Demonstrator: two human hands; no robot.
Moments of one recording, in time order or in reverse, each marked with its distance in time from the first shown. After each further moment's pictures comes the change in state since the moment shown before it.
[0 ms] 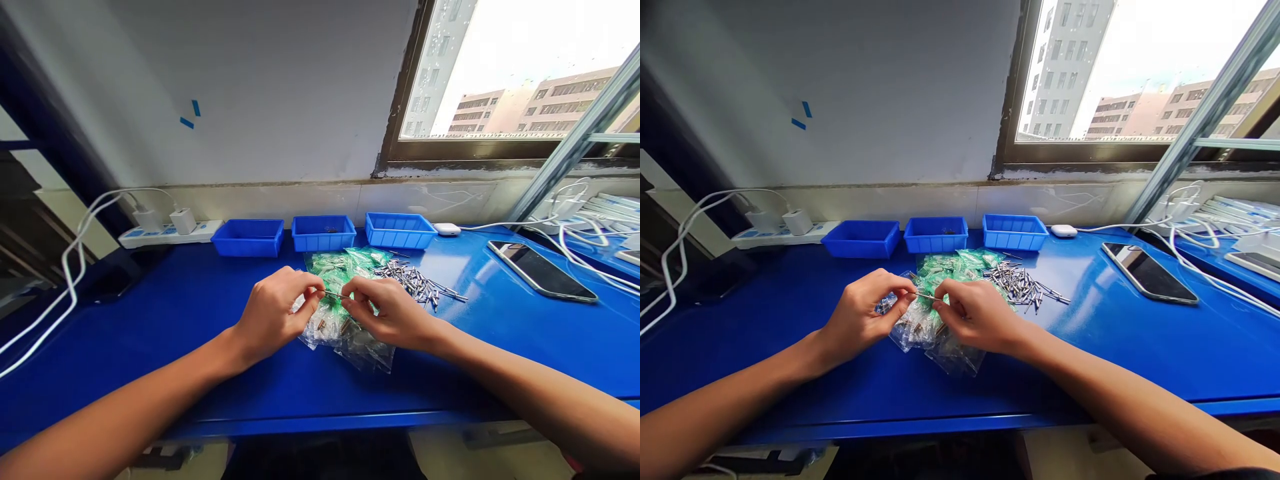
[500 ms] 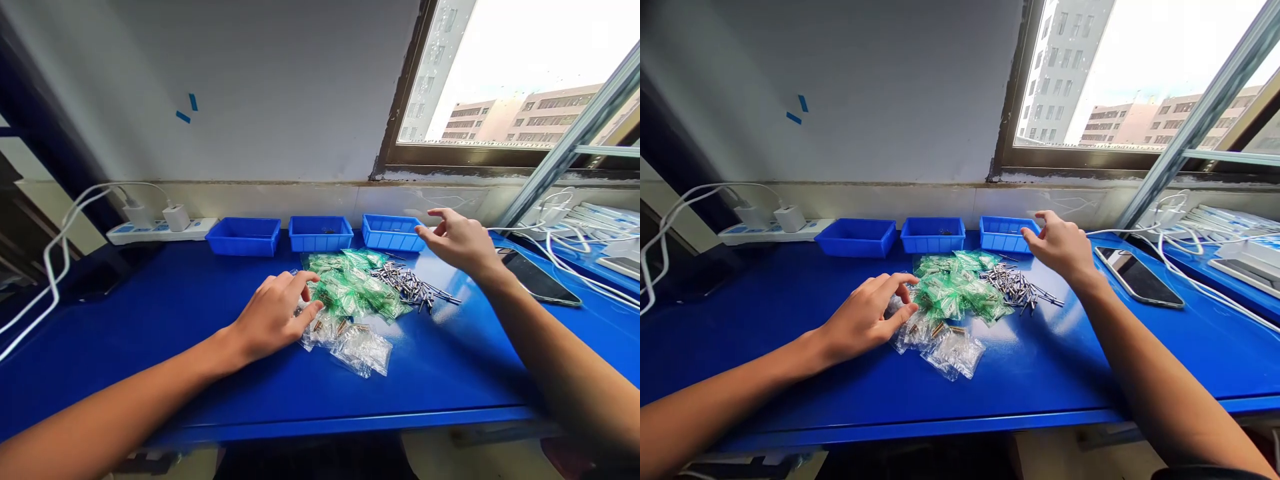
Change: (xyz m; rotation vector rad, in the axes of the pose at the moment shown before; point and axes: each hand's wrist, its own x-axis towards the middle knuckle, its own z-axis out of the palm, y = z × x) left_hand 0.000 -0.004 0.002 0.091 -0.301 -0.188; right_hand 0.011 0.088 -0.100 -0.615 0.338 0.654
